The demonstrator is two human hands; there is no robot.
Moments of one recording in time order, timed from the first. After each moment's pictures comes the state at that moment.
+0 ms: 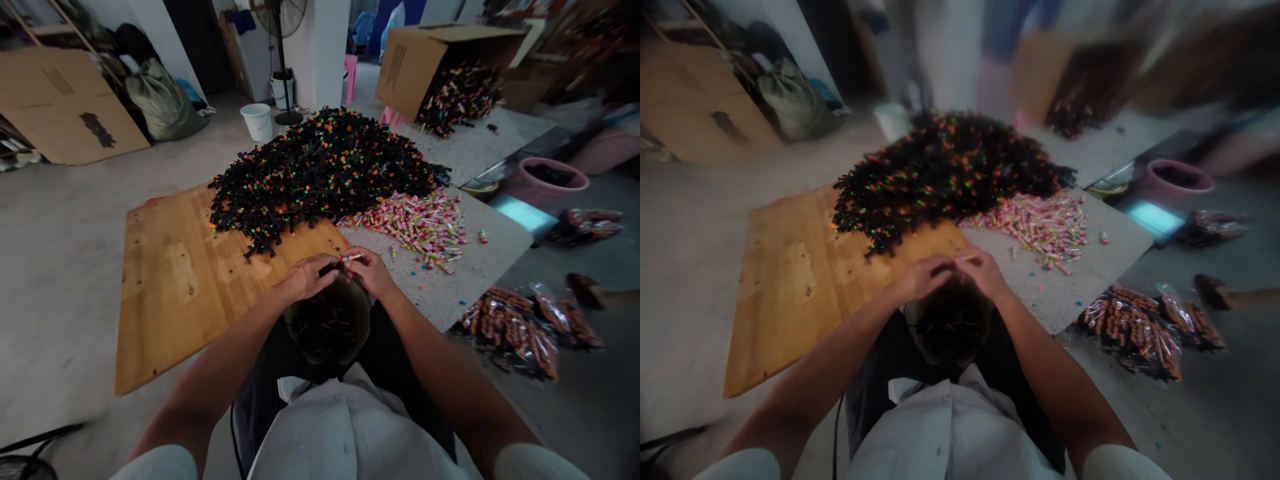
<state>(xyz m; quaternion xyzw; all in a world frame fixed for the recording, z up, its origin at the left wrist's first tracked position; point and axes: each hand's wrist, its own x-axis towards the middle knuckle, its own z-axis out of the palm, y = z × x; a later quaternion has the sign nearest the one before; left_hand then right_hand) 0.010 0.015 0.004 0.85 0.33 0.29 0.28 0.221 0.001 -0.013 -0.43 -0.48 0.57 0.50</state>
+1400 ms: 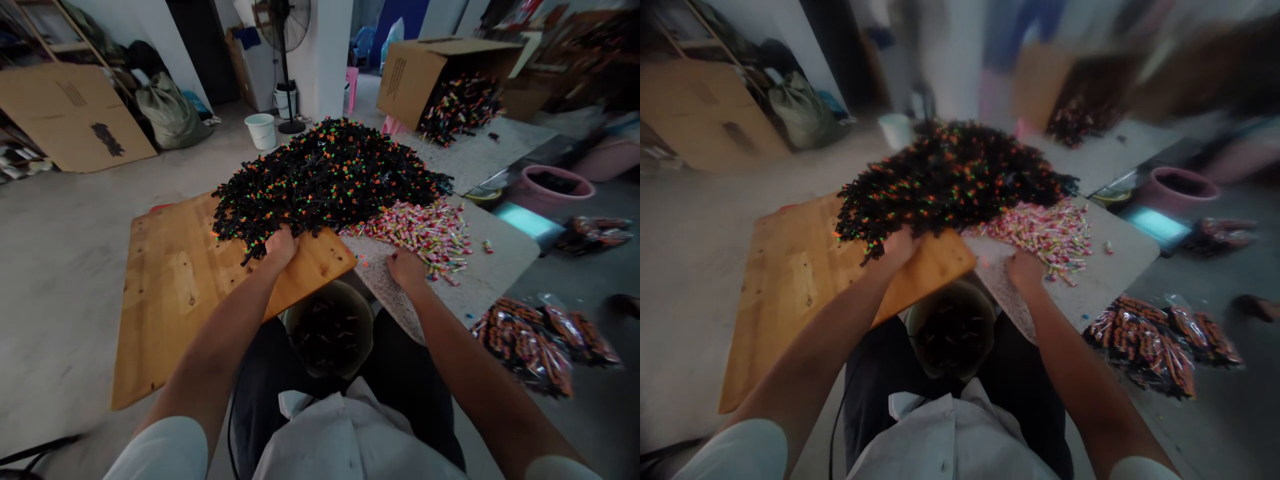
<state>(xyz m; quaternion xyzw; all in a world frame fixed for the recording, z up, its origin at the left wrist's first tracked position) -0.032 0.138 -0.006 0.65 0.74 0.09 0.13 0.313 0.057 -0.035 -0.82 -0.57 0.07 0.04</state>
